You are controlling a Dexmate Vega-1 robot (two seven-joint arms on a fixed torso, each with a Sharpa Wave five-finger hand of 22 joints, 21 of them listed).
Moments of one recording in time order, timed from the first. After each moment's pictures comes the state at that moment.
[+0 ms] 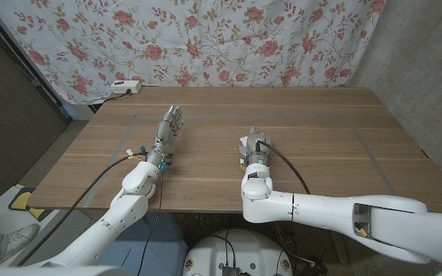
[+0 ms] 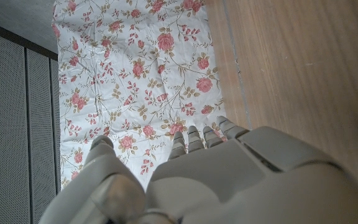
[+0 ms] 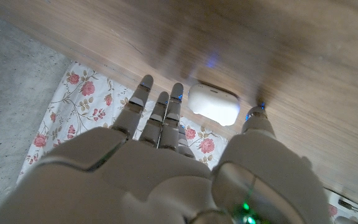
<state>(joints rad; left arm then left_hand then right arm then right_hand) 1.01 0.50 0.35 -1.34 -0.68 -0.49 -0.09 0.23 0.10 0.25 -0.13 0.18 -0.01 -0.07 0.18 0.17 0.00 -0.04 0.21 0.19 -0.07 -0.03 0.18 0.17 -0.01 -0.01 0.19 0.17 -0.47 -0.38 -1.43 -1.66 -0.39 -1.38 -0.46 0.57 0.12 0.15 -0.13 0.18 -0.03 0.03 0.21 0.19 0.50 0.05 0.33 0.31 0.28 -0.03 0.29 0.26 0.44 0.09 0.20 0.18</state>
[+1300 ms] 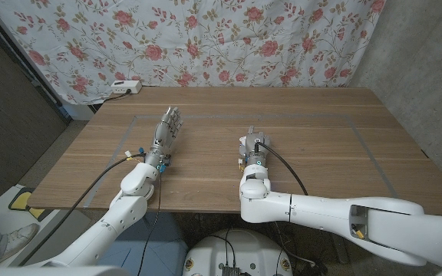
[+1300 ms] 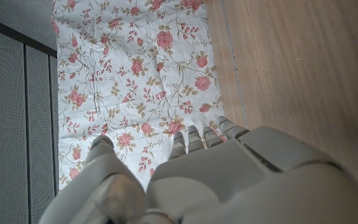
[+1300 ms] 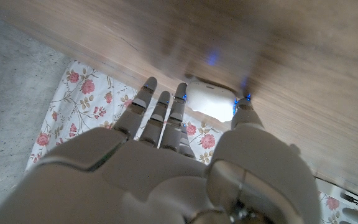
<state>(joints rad) 1.00 0.49 0.34 -1.30 -0.70 -0.50 -0.12 0.23 0.10 0.26 -0.12 0.18 -0.01 -0.07 0.18 0.17 0.00 -0.04 0.21 0.19 -0.07 -0.03 0.18 0.17 -0.01 -0.01 0.19 0.17 -0.48 -0.36 -1.41 -1.64 -0.36 -1.35 -0.53 0.73 0.15 0.22 -0.17 0.18 0.01 0.01 0.21 0.19 0.55 -0.04 0.34 0.34 0.29 -0.04 0.31 0.27 0.44 0.02 0.20 0.18</state>
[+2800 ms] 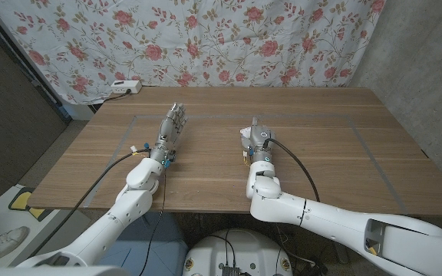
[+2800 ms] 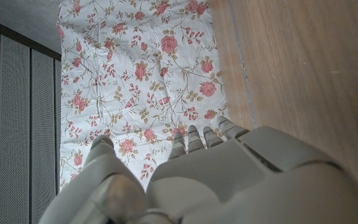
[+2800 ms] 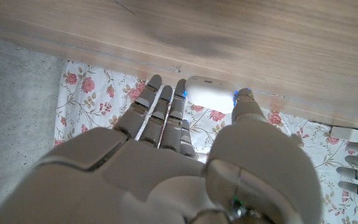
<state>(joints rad) 0.95 0.46 0.36 -1.29 -0.69 -0.50 -0.14 0.23 0.10 0.26 -0.13 0.18 -0.01 -0.07 0.18 0.17 0.00 -0.04 0.21 0.19 -0.07 -0.03 0.18 0.17 -0.01 -0.01 0.19 0.17 -0.62 -0.41 -1.22 -1.73 -0.46 -1.16 -0.58 0.80 0.14 0.24 -0.16 0.18 0.06 0.01 0.22 0.19 0.58 -0.02 0.39 0.37 0.34 -0.04 0.35 0.30 0.48 -0.01 0.23 0.18</state>
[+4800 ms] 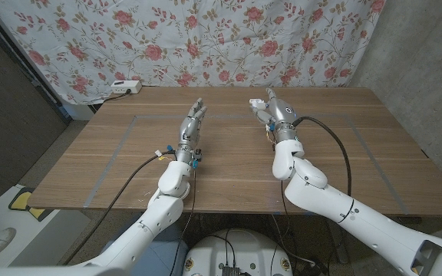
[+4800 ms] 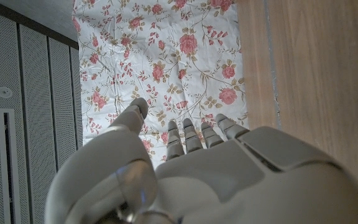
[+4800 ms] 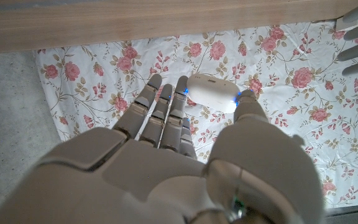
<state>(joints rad) 1.00 0.30 0.44 -1.41 -0.47 -0.56 0.16 0.65 0.18 0.61 -0.18 0.20 0.17 -0.12 0.20 0.18 0.13 -0.10 0.23 0.20 -0.01 -0.08 0.19 0.17 0.04 -0.02 0.19 0.17 -0.86 -0.58 -0.80 -2.07 -0.47 -0.81 -0.50 0.79 0.13 0.22 -0.14 0.18 0.08 0.02 0.22 0.19 0.62 -0.02 0.41 0.39 0.35 -0.04 0.37 0.32 0.49 -0.01 0.23 0.18</state>
